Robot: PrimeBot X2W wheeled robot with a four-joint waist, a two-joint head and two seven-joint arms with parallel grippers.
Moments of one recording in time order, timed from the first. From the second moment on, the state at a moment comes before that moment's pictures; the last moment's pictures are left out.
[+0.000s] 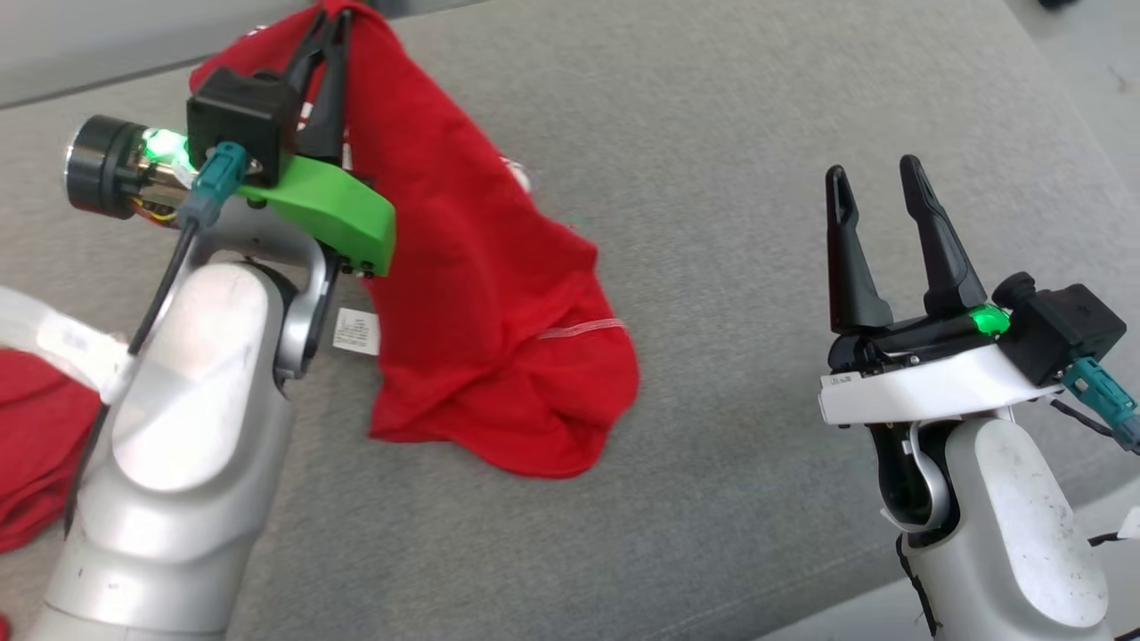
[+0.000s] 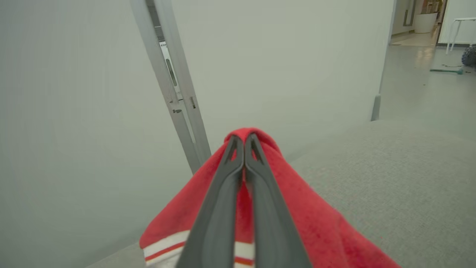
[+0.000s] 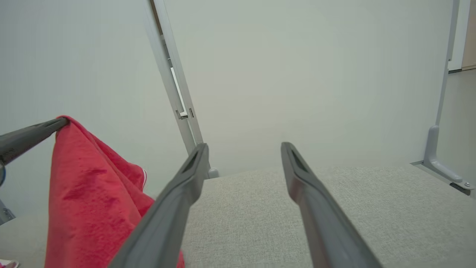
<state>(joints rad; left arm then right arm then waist) -0.75 0.20 -0.35 0.26 -0.19 0.03 0.02 -0.32 -0.05 0.11 0.04 0.30 0.13 -0.26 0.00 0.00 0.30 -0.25</state>
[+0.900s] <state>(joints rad) -0.57 0.20 -0.27 0.36 -0.24 0.05 -0.26 -0.29 -0.05 0.13 0.06 0.18 0.13 -0.26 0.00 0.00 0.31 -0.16</state>
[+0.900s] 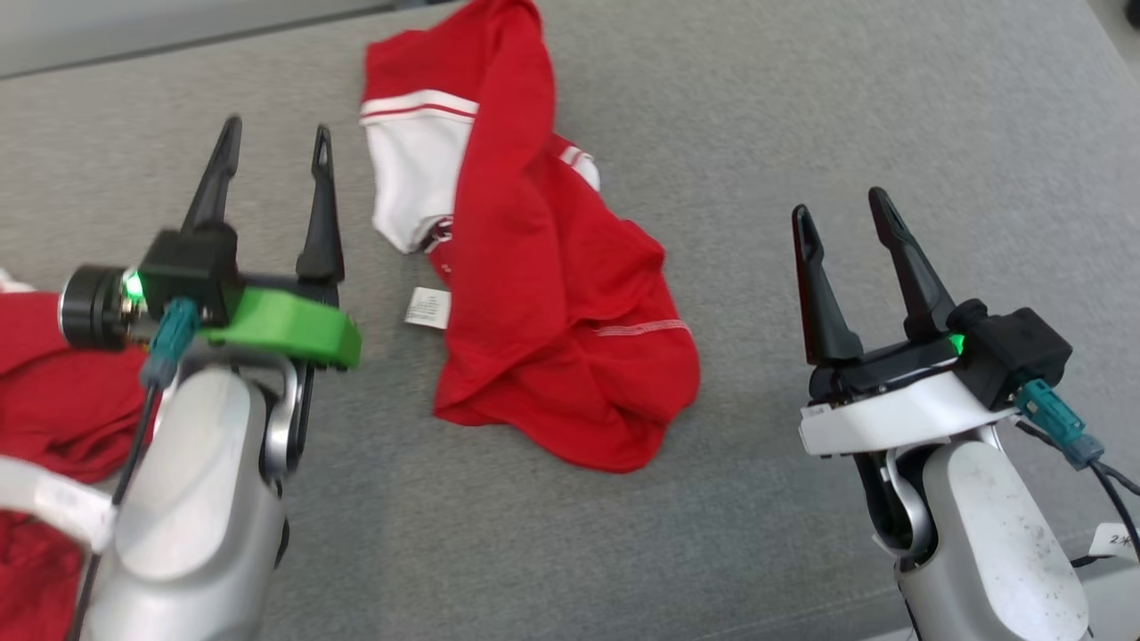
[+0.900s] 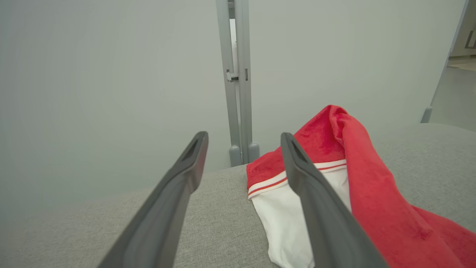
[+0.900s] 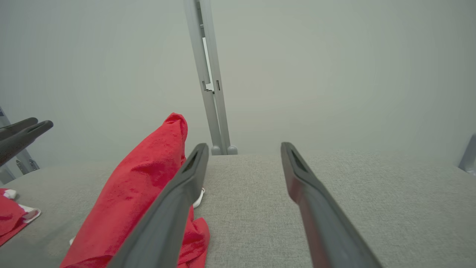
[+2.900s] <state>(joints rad) -0.20 0.05 -0.30 0.12 -0.32 0.08 -0.26 -0.46 -0.05 0.46 0.67 0.53 0.13 -0.19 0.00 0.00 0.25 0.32</state>
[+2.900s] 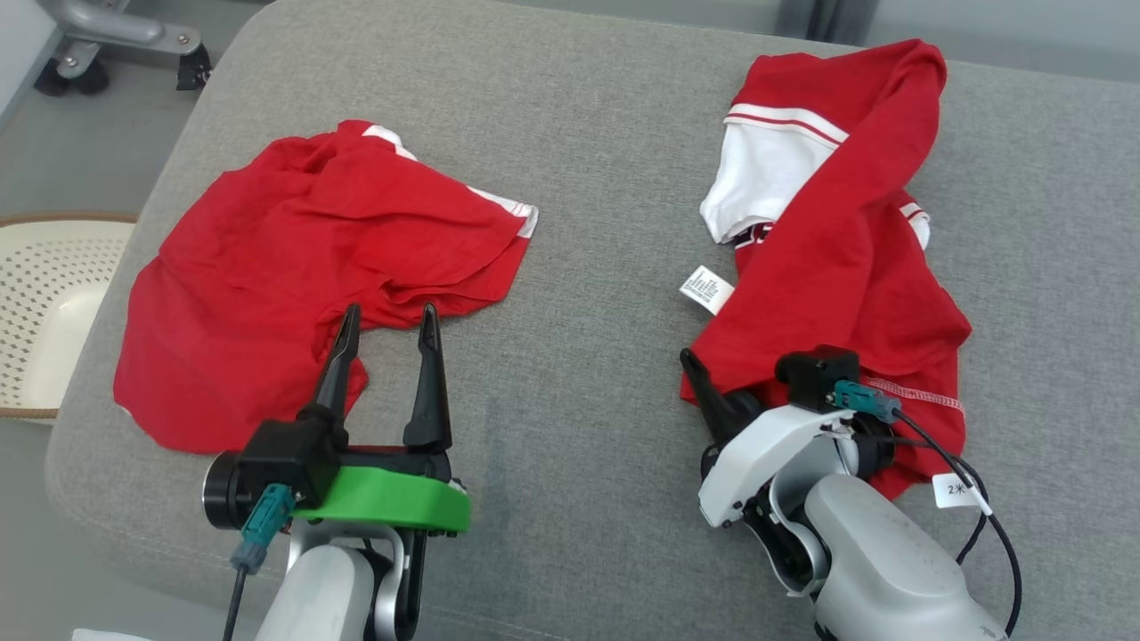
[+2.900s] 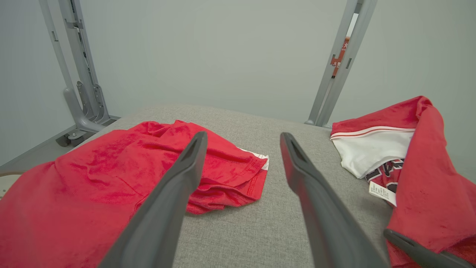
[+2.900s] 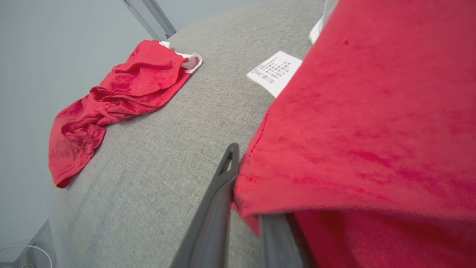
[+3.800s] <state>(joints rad) -0.27 0.05 -0.32 0.12 -0.34 0.07 -0.26 -0.76 -0.49 -0.04 0.35 0.57 0.13 0.18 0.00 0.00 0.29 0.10</state>
